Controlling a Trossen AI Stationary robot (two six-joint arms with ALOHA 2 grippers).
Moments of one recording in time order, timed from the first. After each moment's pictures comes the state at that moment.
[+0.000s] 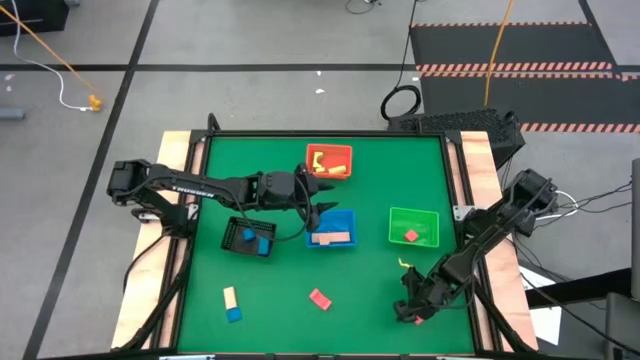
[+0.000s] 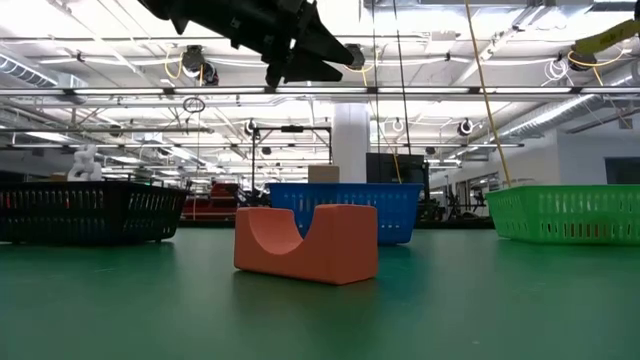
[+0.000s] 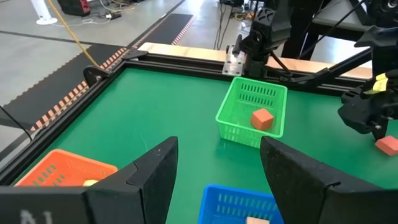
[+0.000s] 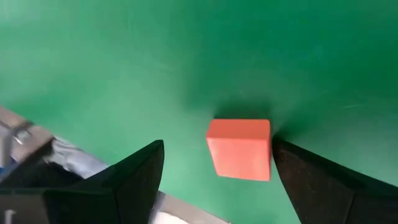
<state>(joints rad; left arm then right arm) 0.02 1.53 1.00 0.20 -0.16 -0.07 0.83 1.57 0.64 -0.23 -0.23 2.04</state>
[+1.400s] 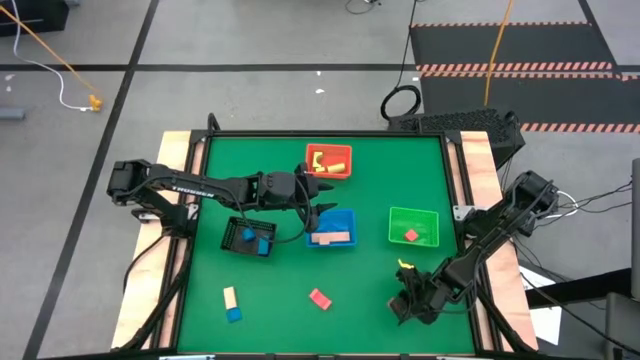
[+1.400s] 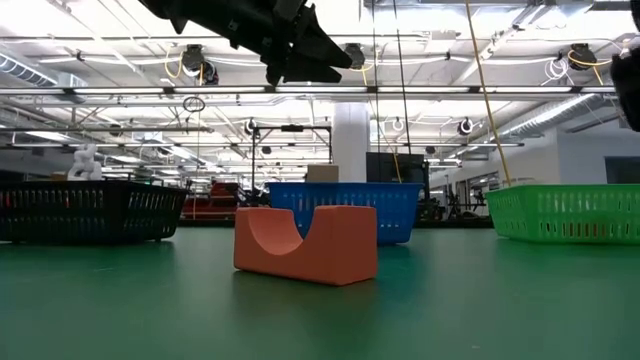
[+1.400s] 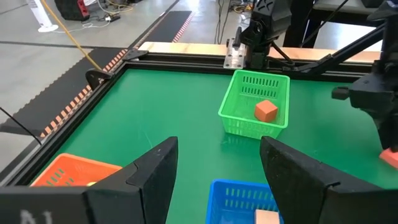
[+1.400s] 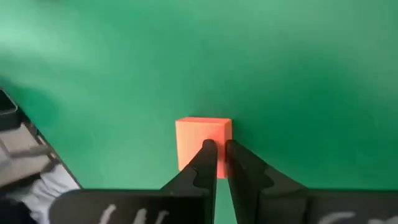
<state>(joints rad) 0.02 1.53 1.00 0.18 -0.16 0.00 0.83 1.56 0.64 -0.33 0.20 1.76</state>
